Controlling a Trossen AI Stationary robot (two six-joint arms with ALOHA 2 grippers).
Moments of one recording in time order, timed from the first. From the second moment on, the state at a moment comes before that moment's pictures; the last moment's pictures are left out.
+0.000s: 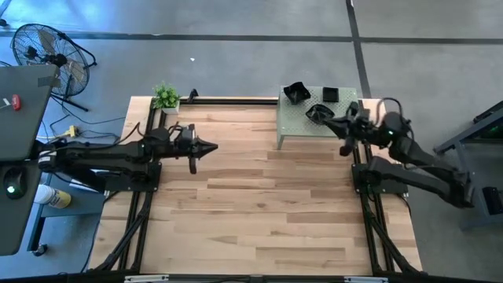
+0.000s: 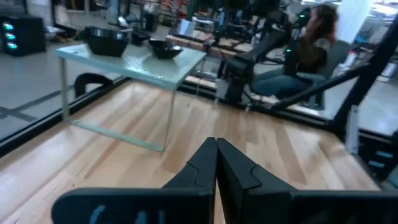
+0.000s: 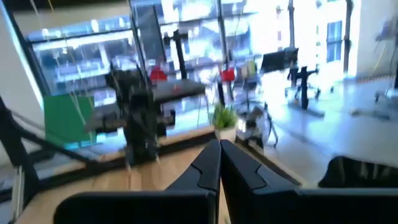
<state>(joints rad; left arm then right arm) 0.20 0.75 0.30 0.40 0.06 -0.20 -0.55 0.43 0.50 0.01 -0.26 0.19</state>
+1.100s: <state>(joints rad) 0.20 0.59 0.19 0.37 -0.11 -0.21 -0.55 0.14 0.05 0.34 -0.51 0.16</state>
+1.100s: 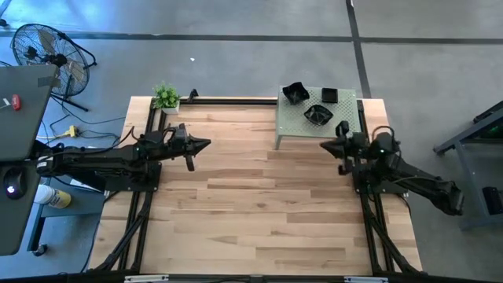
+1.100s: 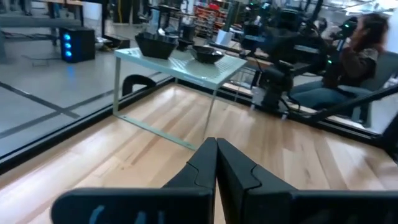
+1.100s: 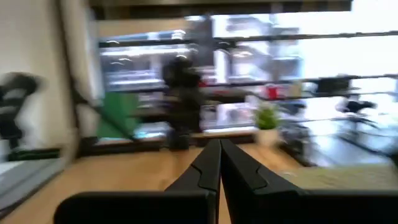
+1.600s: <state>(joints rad) 0.20 0.55 0.19 0.35 0.04 -0.14 -0.55 0.12 0.05 0.25 0.01 0.10</state>
